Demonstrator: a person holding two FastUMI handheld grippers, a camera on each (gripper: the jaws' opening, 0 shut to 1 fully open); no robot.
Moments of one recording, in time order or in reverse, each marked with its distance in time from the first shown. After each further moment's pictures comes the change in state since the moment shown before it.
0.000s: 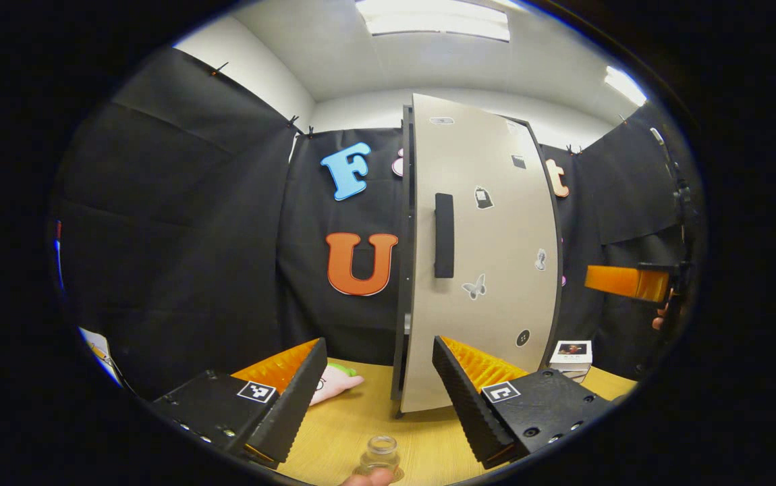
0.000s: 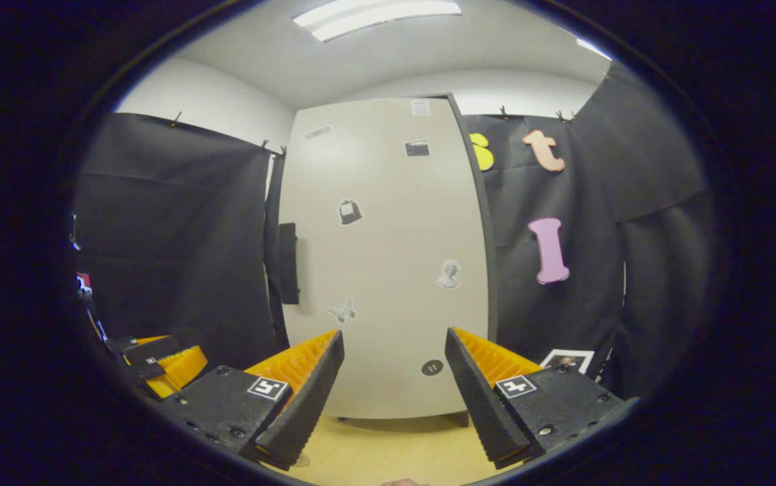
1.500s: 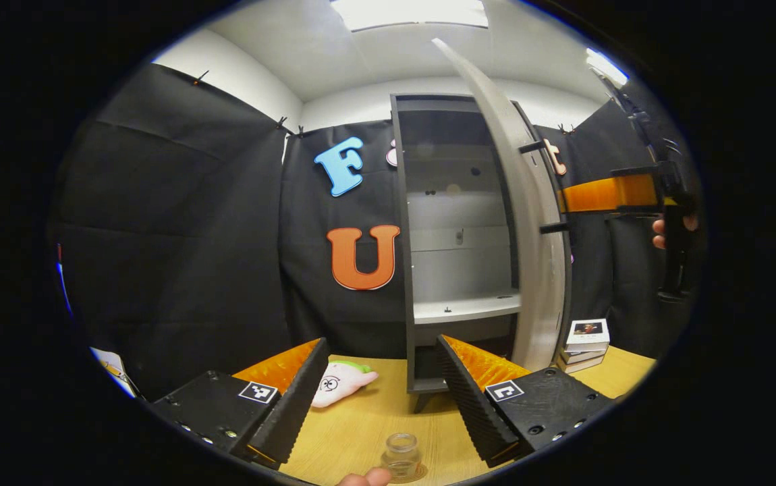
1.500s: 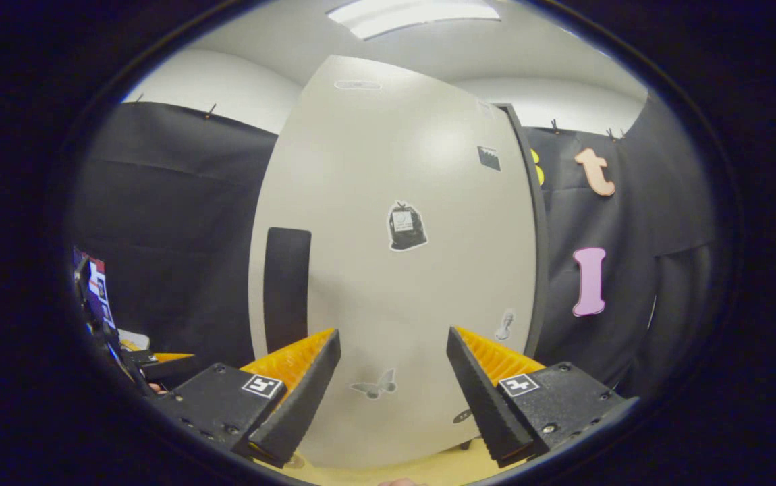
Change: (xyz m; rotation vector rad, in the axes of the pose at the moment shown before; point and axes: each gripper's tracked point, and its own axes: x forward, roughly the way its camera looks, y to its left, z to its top) left arm 0.010 0.032 -0.021 0.098 0.033 0.049; right arm 0.075 0.077 0.066 -0.094 -0.045 0.251
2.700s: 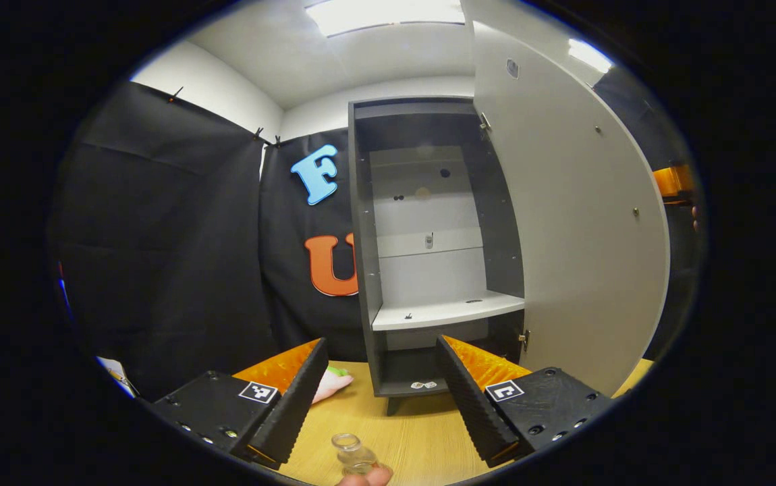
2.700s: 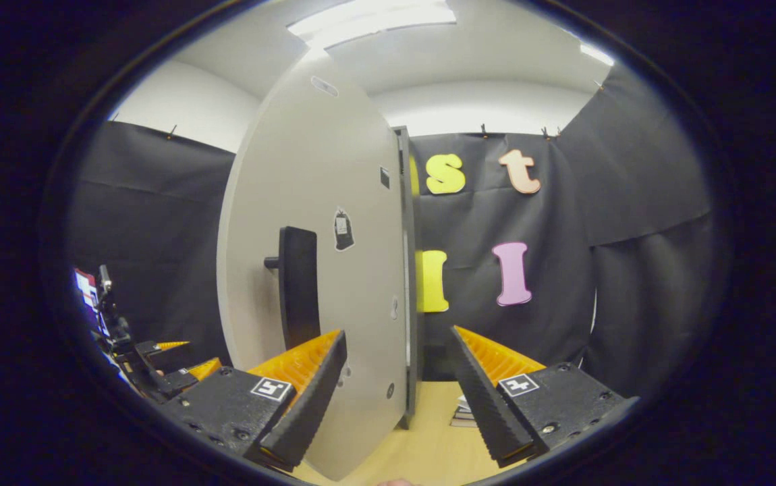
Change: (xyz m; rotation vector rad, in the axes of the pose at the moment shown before) left arm -0.009 -0.090 0.025 0.034 -0.013 -0.044; right arm -0.169 -0.127 0.008 0.062 -0.010 -0.201
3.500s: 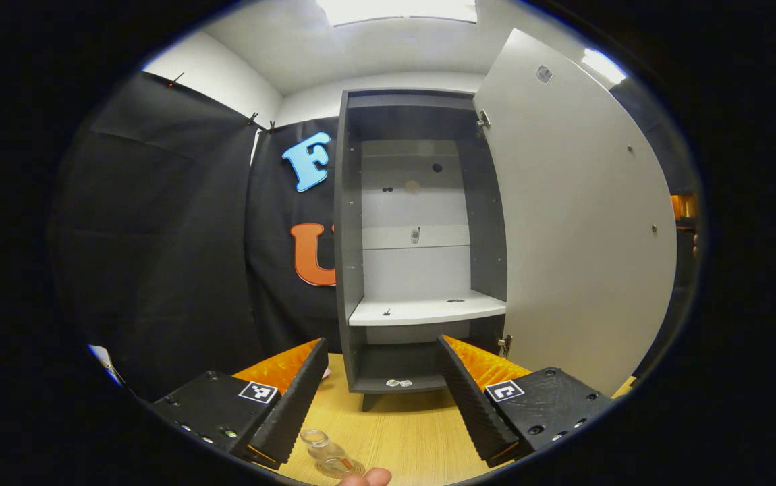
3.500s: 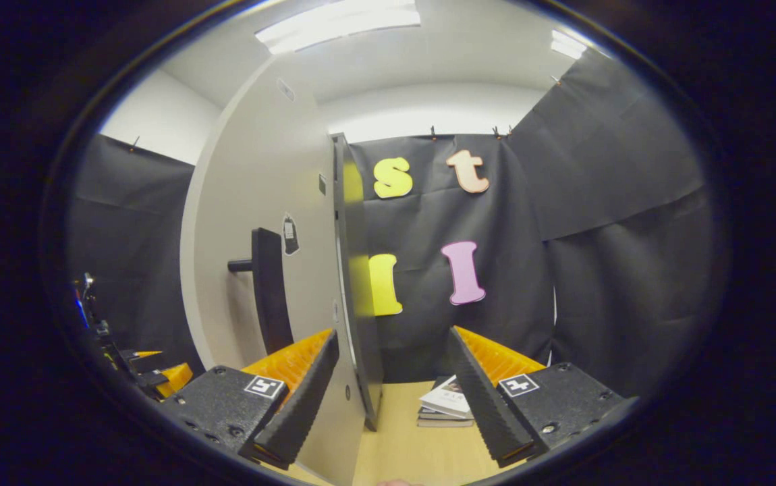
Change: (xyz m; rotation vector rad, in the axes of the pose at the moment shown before) left arm 0.013 -0.033 0.006 -0.054 0.048 -0.046; right arm -0.012 -0.087 0.002 0.080 -0.028 -0.167
